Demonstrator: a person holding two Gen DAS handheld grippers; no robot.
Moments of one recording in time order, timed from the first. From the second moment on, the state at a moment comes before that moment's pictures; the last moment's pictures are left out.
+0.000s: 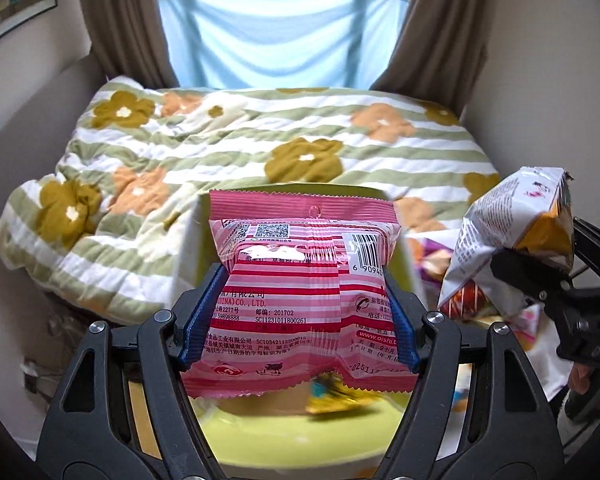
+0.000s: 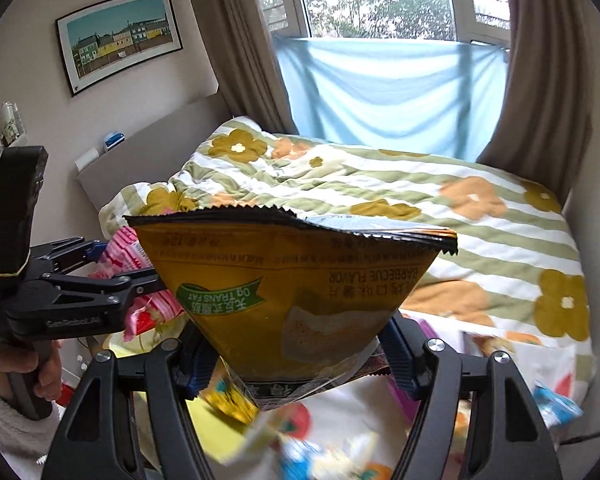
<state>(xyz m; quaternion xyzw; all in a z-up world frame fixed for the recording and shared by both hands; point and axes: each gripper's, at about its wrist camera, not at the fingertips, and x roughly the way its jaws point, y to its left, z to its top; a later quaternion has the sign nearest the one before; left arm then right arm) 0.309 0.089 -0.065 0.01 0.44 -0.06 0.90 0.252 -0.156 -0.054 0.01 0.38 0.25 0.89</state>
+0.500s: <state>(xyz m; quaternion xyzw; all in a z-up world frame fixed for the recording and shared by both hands) 0.405 0.140 -0.135 0.03 0.49 -0.10 0.87 0.311 -0.073 -0.099 0.04 0.46 0.18 0.87</state>
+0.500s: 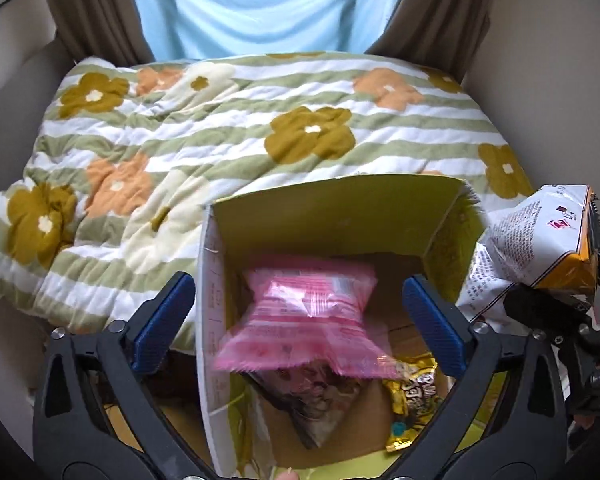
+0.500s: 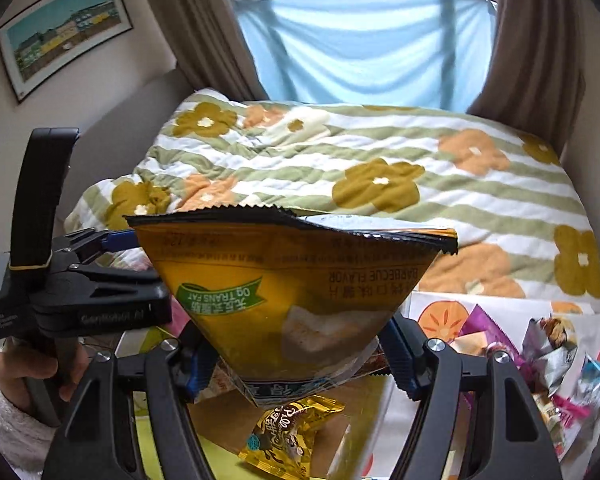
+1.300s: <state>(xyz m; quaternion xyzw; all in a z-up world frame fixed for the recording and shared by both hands) 0.333 0.167 -0.140 0.01 0.50 -0.05 0.86 0.331 -0.053 -0.130 0.01 0.50 0.21 0.84</state>
